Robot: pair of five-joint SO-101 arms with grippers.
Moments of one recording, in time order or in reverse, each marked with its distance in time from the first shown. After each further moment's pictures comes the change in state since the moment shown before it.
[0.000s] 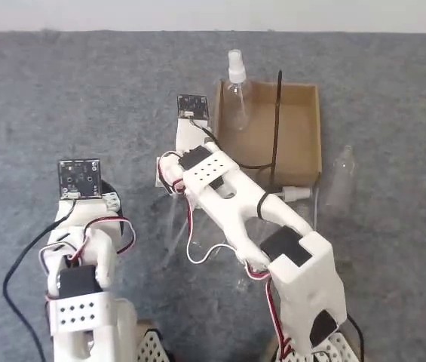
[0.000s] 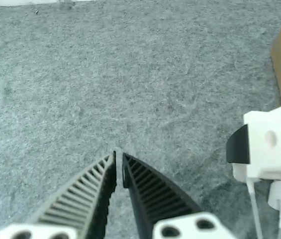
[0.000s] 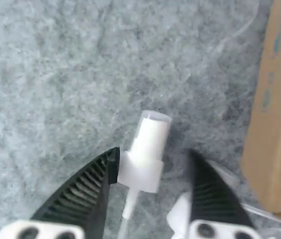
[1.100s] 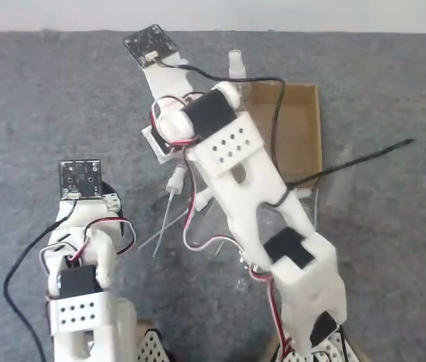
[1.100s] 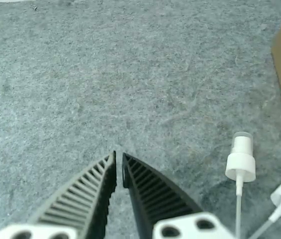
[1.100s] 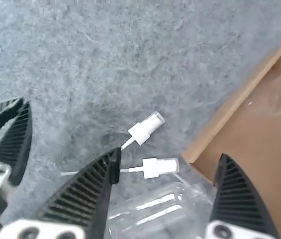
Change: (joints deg) left arm 0.0 0.0 0.5 0.0 0.0; right arm 0.1 -2.5 -54.4 52.6 34.0
